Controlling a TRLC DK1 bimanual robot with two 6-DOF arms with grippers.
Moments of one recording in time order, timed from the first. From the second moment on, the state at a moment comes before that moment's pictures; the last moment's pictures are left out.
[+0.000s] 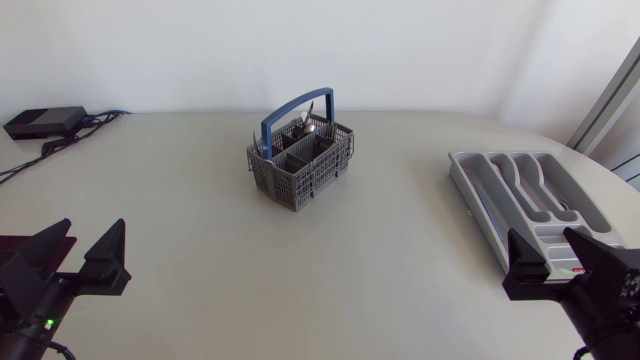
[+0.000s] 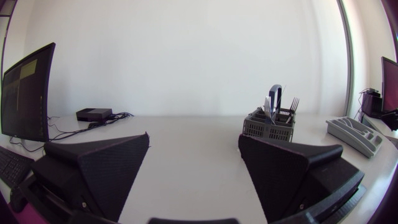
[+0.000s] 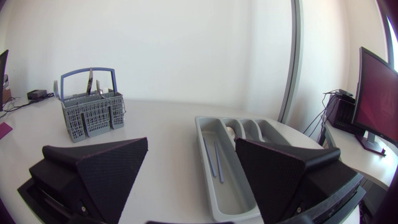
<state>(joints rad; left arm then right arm) 0.03 0.06 0.04 -0.04 0.00 0.03 0.03 0.06 0.07 -0.16 0.09 -0.05</state>
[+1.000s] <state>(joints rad) -0.04 0.44 0.35 -0.08 0.00 0.01 0.05 0.38 0.24 -0.10 0.08 -0.05</state>
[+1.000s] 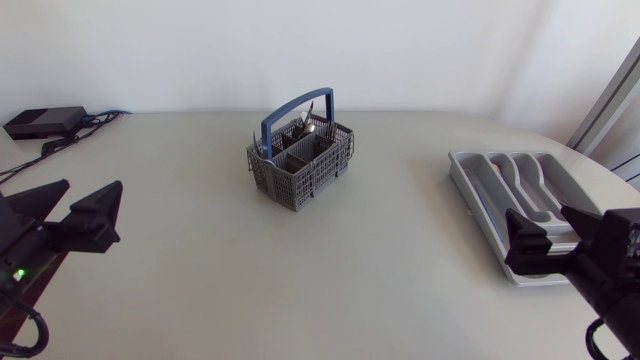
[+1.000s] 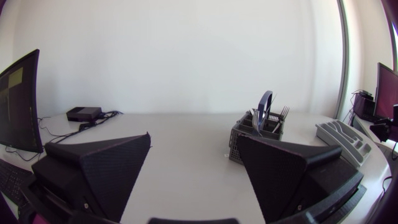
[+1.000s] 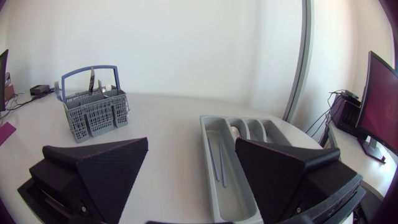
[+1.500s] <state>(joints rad) -0.21 1.24 0.98 -0.46 -0.02 0.18 0.11 0.87 0.46 -0.18 0.06 -0.05</state>
